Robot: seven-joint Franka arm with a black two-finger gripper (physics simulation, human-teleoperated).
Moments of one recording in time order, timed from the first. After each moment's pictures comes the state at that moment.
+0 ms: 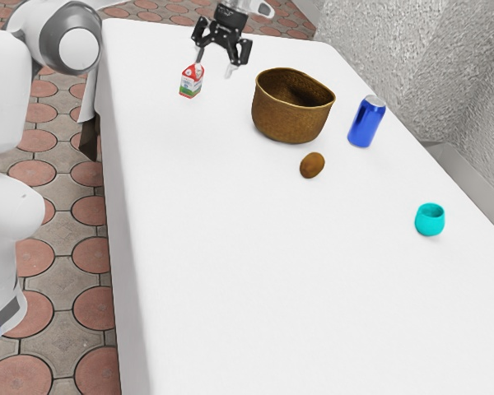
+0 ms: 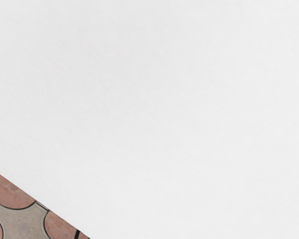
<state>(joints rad) 0.97 0.34 -0.59 -1.09 0.13 1.13 -0.28</state>
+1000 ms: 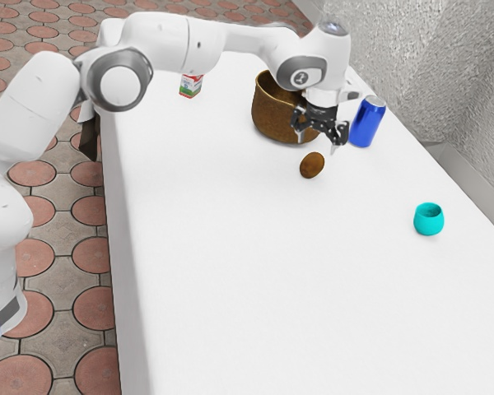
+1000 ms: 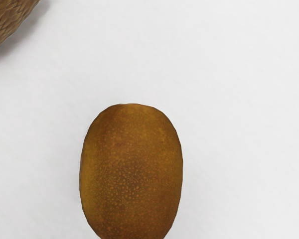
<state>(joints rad) 0.58 0.66 -0.58 -1.11 0.41 1.92 -0.73</state>
